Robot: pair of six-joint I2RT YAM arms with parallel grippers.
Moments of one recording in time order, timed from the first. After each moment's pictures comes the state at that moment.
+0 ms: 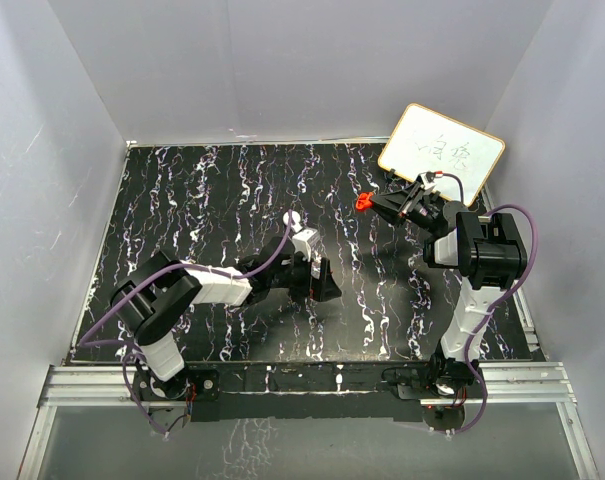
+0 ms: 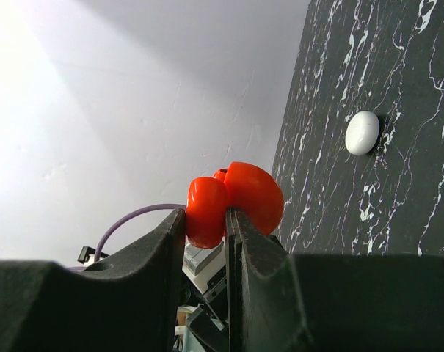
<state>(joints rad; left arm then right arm) -0.83 1.72 0.70 0.46 0.34 -0.55 -0.09 2.00 0.74 1.52 -1.01 1.63</state>
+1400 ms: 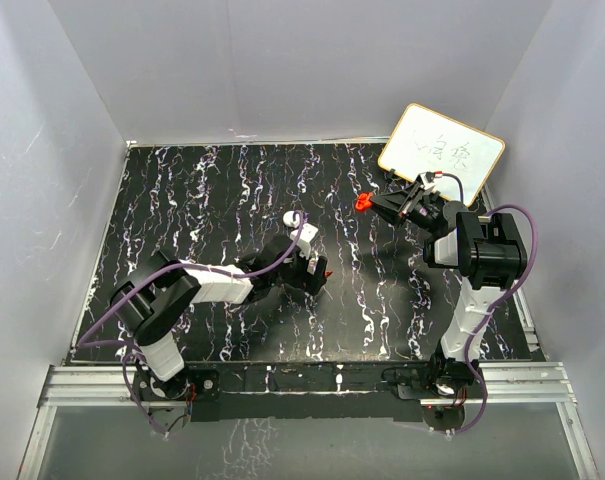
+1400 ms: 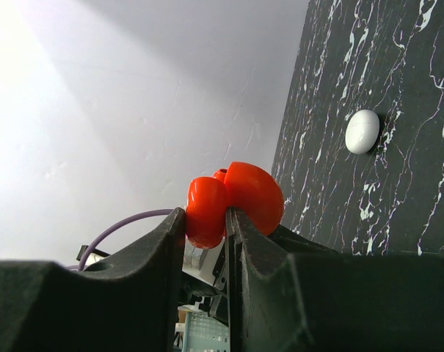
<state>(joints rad) -0.84 1.71 0.73 0.38 0.02 -0.24 -0.09 2.00 0.74 1.52 -1.02 1.63</state>
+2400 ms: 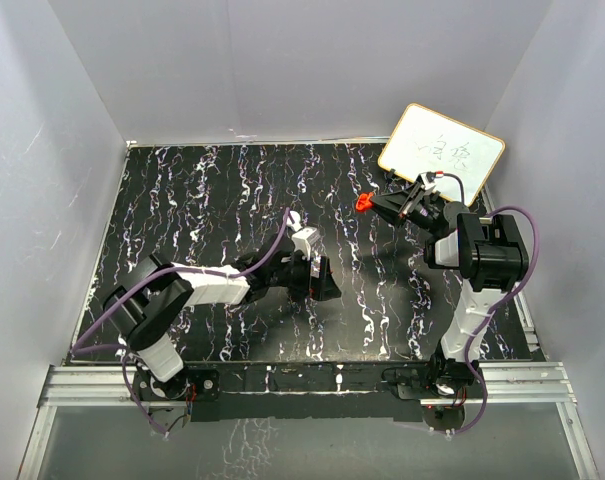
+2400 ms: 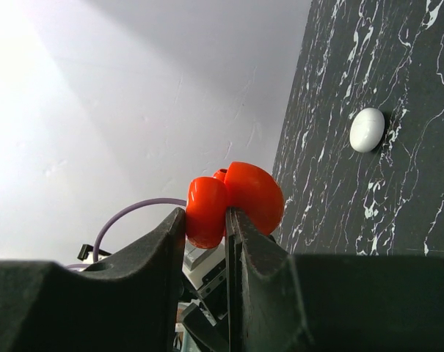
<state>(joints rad) -0.84 1.66 0.72 0.36 0.36 -0.57 -0.09 1.98 0.72 1.52 -1.02 1.63</state>
